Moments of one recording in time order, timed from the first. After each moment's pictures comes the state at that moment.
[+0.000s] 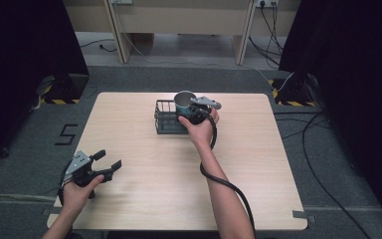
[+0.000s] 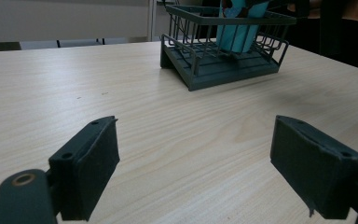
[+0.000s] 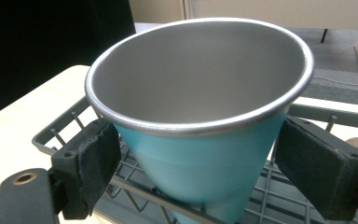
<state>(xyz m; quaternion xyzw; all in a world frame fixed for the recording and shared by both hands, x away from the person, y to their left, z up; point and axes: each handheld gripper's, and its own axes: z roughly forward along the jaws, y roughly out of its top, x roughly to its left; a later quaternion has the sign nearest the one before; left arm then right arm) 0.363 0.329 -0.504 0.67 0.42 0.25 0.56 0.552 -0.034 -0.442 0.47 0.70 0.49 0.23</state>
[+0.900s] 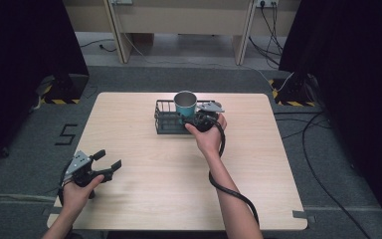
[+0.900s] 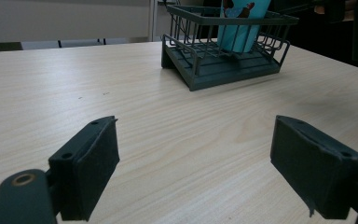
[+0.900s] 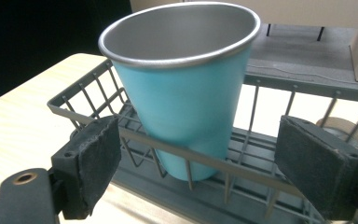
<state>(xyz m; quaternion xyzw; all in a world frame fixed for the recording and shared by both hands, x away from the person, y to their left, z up) 0.363 0.330 -0.504 0.67 0.42 0.25 0.55 0.523 -0.057 -0.440 0.46 0.71 0.48 0.24</state>
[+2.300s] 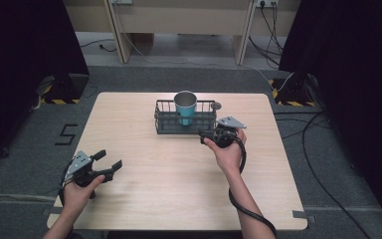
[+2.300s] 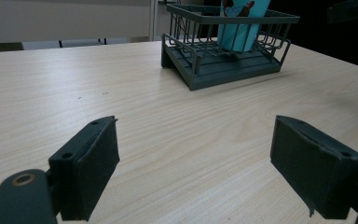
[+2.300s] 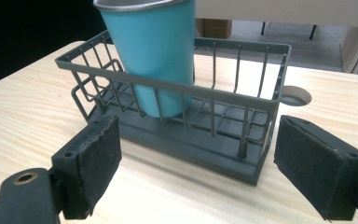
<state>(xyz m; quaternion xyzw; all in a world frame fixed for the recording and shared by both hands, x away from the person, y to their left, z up) 0.363 0.327 -0.505 0.67 0.42 0.25 0.55 0.471 -0.114 -0.444 0.46 0.71 0.48 0.24</state>
